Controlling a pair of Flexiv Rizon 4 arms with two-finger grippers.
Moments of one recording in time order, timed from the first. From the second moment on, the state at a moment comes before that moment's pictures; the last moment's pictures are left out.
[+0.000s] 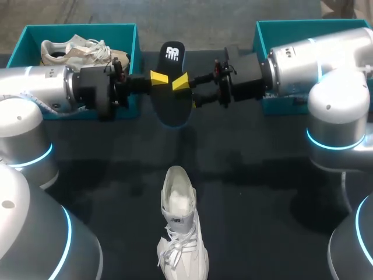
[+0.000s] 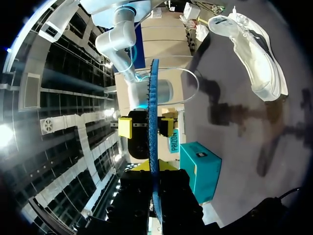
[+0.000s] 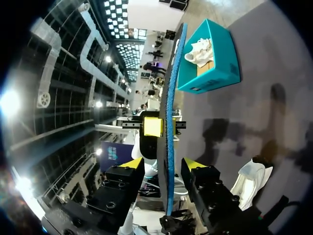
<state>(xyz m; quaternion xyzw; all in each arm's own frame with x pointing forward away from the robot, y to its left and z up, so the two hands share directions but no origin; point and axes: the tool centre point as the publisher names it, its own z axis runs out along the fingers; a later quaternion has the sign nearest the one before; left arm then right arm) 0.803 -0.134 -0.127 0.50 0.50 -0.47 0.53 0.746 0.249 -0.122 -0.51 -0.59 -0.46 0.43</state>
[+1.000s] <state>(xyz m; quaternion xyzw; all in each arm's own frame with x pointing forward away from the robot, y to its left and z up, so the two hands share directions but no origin) 0.802 -0.135 -0.124 0.50 0.49 -0.47 0.54 0.751 0.242 -0.127 -0.52 -0.60 -0.45 0.41</state>
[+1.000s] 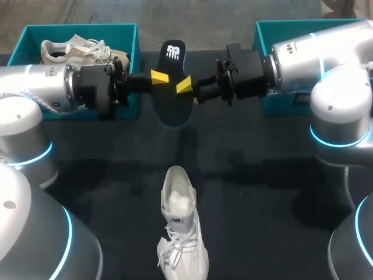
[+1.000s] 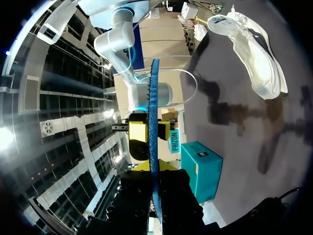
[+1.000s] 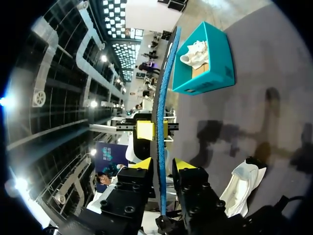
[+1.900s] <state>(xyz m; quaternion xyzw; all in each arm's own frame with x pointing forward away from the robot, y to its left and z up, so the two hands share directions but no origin) 0.800 -0.135 -0.124 0.49 0.49 -0.46 0.56 0.749 0.246 -0.124 -0.52 -0.59 -0.45 0.41</state>
